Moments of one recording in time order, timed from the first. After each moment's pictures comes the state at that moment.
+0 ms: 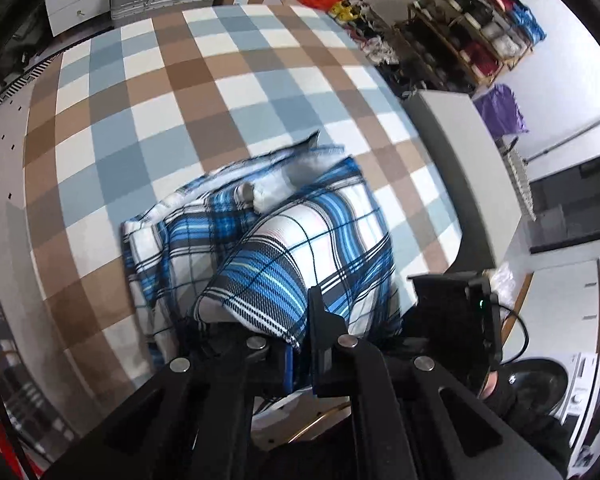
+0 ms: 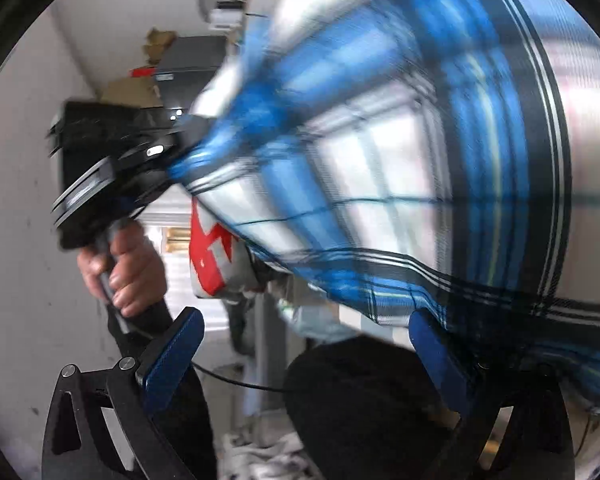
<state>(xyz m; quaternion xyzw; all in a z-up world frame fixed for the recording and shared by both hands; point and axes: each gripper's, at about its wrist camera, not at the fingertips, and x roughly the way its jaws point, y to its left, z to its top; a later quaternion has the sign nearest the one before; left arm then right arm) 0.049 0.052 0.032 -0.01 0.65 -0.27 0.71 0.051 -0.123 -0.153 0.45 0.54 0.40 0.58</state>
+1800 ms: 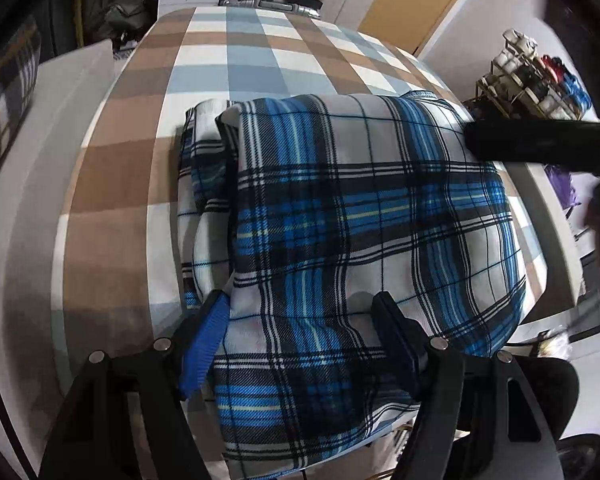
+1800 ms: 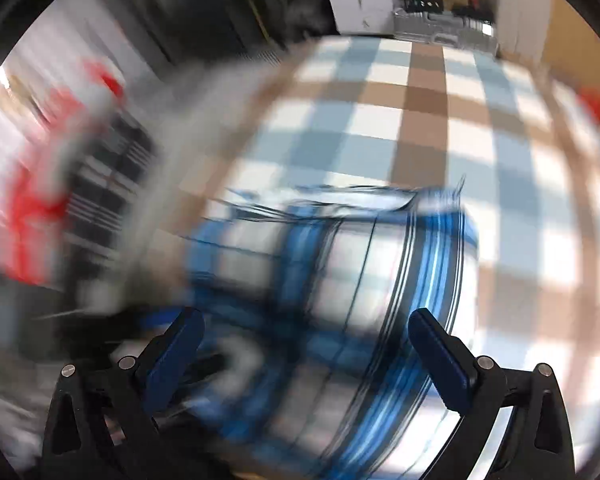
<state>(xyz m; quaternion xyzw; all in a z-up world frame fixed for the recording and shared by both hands) 0.000 0.144 -0.103 -0.09 0.54 -0.15 0.82 0.168 0.048 -0.060 -0.10 0.57 0.22 0.78</state>
